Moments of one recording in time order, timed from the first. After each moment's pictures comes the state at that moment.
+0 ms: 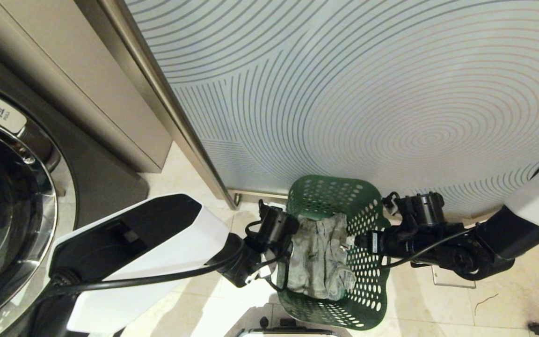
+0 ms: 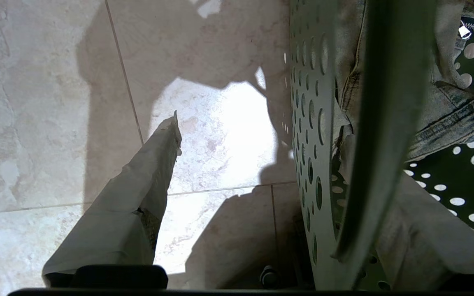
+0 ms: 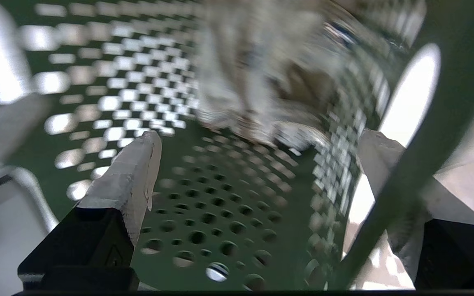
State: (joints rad) left arm -0.74 2.43 -1.37 -0.41 0.45 -0.16; right arm 0.23 2.11 -0.85 -0.63 0.17 0.29
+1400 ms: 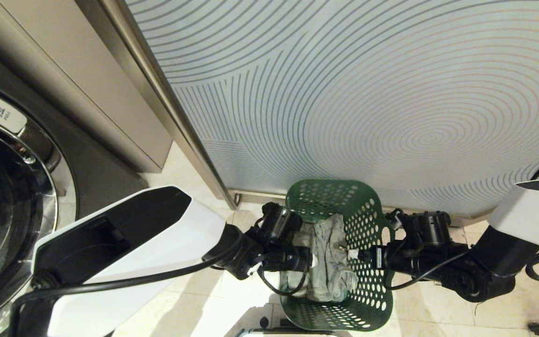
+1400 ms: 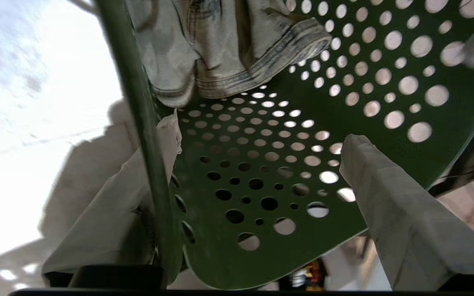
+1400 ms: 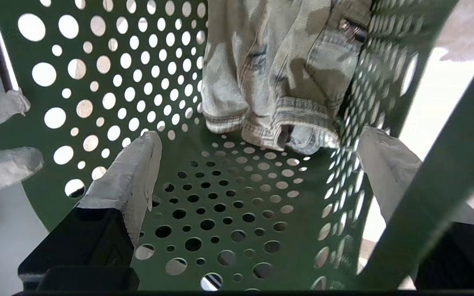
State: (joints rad) left arm -0.76 2.39 -1.41 -0.23 -0.04 -0.42; right arm 0.18 2.21 -0.72 -0.87 0.25 0.24
